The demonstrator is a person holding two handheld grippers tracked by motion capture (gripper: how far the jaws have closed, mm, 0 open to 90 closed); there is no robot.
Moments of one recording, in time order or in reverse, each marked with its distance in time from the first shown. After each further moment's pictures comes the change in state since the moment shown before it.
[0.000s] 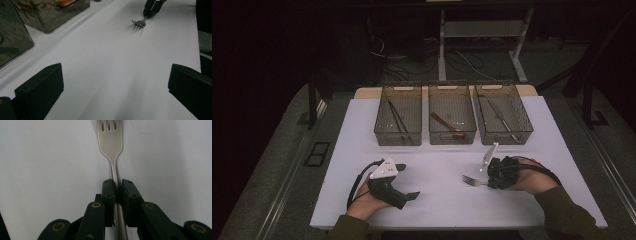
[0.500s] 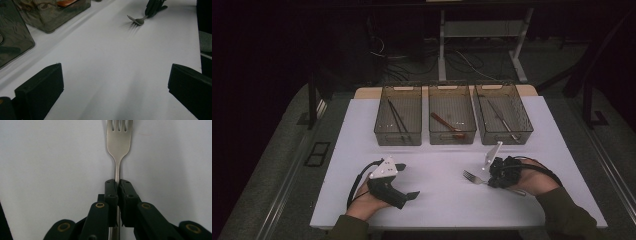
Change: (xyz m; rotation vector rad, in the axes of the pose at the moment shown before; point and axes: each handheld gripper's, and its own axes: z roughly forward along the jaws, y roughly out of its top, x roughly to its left) left arm 0.001 0.000 -0.001 0.001 0.003 -0.001; right arm -0.002 -0.007 -0.002 -0.056 0.018 0.040
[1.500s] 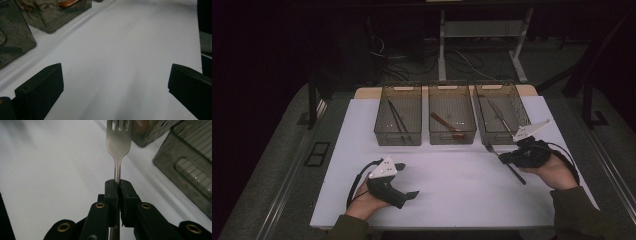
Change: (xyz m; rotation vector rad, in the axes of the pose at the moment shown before) left arm 0.001 0.000 -0.001 -0.003 0.003 0.000; right arm -0.027 -0.039 -0.063 -0.409 -0.064 0.346
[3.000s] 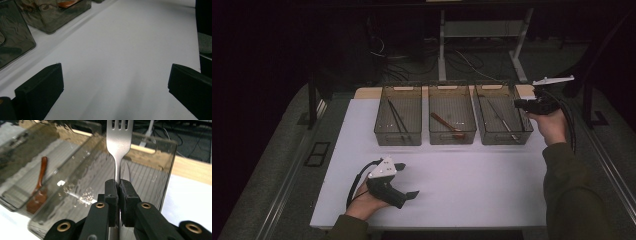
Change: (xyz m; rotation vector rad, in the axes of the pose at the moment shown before) left arm 0.001 0.000 0.000 -0.010 -0.007 -0.006; right arm -0.131 0.045 -0.006 -0.268 -0.314 0.337
